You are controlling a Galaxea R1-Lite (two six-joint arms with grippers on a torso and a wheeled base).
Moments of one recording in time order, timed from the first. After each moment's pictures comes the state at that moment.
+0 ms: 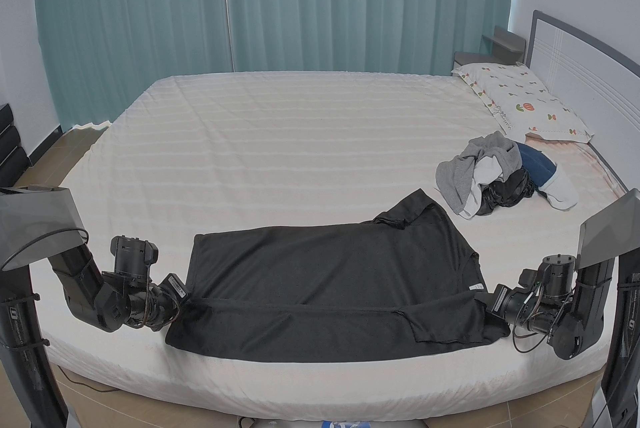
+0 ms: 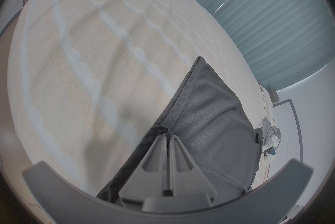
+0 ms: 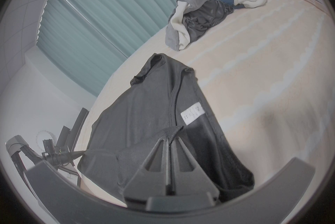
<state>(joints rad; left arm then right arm) -0.08 2.17 -0.57 -0.77 -0.08 -0.88 0.07 2.33 -0.26 -1.55 0.26 0.57</state>
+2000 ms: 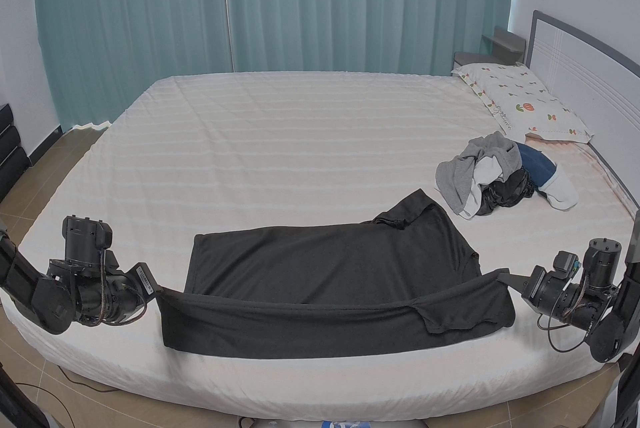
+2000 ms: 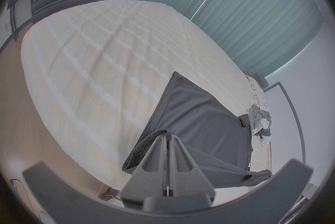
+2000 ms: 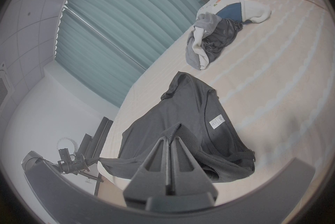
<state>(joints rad) -0.06 1.74 -0.44 -0.54 -0.09 -0.67 0.01 1.98 -0.06 -1.55 0.42 0.65</state>
